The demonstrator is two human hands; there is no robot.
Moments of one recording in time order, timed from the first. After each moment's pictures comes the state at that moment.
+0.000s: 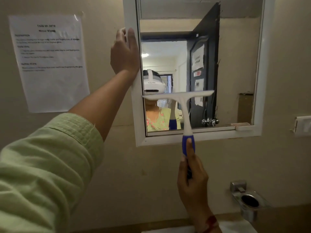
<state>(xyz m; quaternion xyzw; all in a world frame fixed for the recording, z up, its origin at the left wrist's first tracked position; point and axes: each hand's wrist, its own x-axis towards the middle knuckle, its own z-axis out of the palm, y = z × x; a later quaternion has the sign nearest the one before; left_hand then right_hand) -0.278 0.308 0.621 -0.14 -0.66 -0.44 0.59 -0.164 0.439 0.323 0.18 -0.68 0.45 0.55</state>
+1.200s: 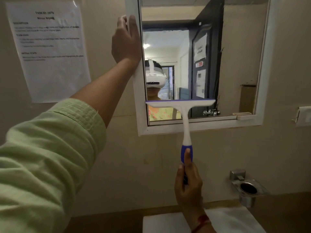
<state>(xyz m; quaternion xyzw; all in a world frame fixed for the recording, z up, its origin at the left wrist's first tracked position) -0.276 0.308 0.618 -0.15 -0.67 -0.43 0.59 -0.160 0.426 0.281 0.18 -0.69 0.44 0.55</state>
